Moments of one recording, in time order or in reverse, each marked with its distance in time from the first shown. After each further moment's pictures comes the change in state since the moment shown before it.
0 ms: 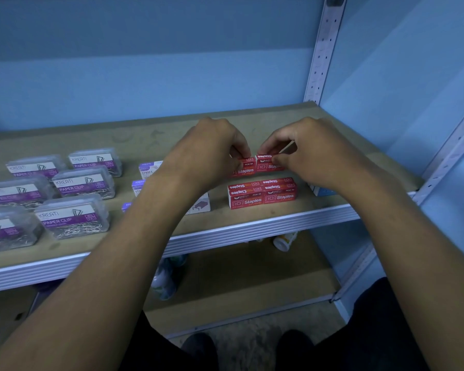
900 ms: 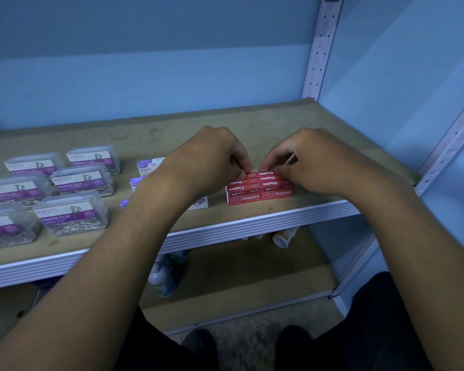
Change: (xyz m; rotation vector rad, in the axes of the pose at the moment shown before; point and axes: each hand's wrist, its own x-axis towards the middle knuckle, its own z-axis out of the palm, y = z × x) left_hand -0.008 0.005 0.001 -0.034 -0.152 -0.019; right_hand -0.017 -0.009 -0.007 -0.063 -0.189 0.023
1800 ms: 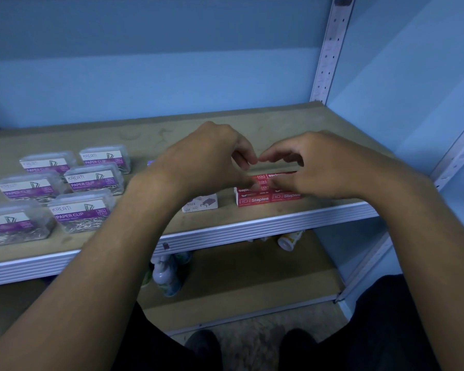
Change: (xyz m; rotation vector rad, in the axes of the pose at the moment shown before) left_hand -0.014 -0.005 -0.014 -0.004 0.019 0.063; right_hand -0.003 -0.010 -0.005 -0.022 -0.080 -0.019
